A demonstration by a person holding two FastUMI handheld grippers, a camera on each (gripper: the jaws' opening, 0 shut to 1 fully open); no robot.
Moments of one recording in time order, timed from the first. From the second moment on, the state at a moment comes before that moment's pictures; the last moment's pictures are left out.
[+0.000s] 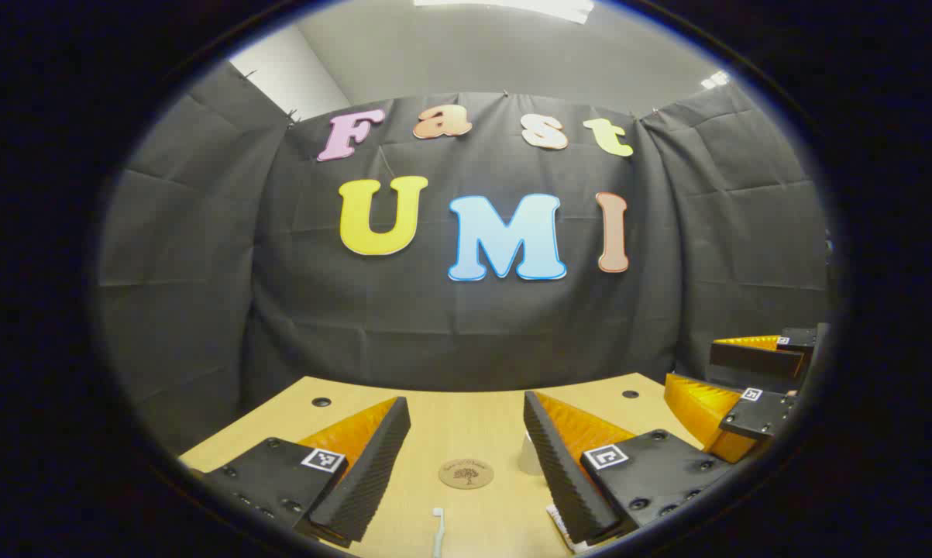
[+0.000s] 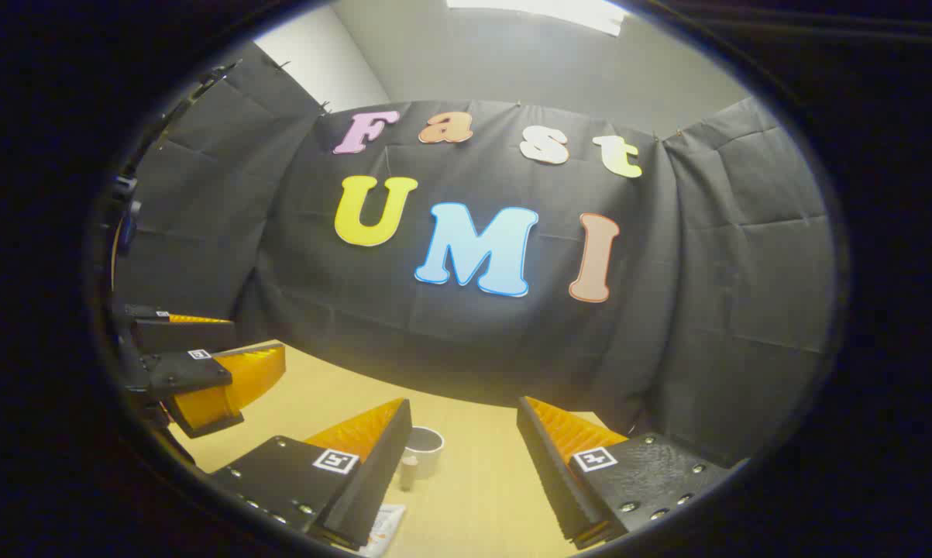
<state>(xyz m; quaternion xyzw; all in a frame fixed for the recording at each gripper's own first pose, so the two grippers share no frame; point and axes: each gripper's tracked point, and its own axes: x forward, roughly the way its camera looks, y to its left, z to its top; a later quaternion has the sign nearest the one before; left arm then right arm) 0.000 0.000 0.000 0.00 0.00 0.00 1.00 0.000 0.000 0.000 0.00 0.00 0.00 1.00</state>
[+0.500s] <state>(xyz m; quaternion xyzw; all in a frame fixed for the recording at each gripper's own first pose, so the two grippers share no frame) -0.011 0.017 -0.018 0.01 0.03 0.00 1.00 -0.003 0.022 -0.022 0.04 0.07 0.02 1.00</state>
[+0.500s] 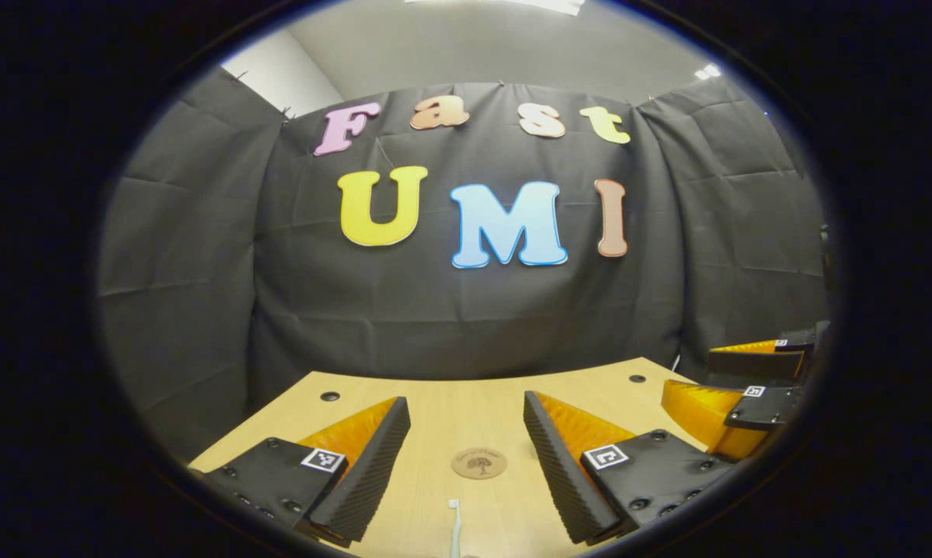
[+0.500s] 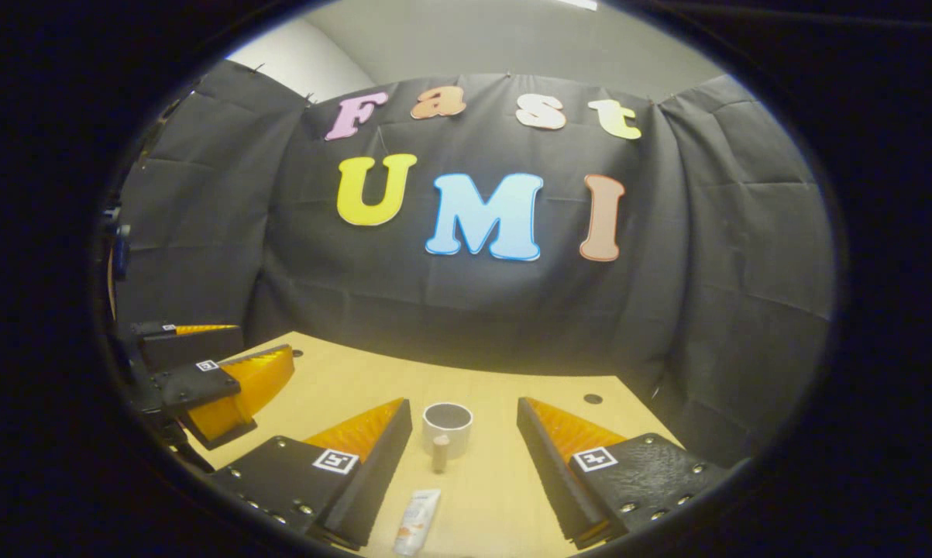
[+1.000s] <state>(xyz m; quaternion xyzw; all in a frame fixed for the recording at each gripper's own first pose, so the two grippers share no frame) -0.016 0.024 -0.020 0.01 0.04 -0.01 1.00 -0.006 0.035 -0.034 0.04 0.11 0.03 0.99</state>
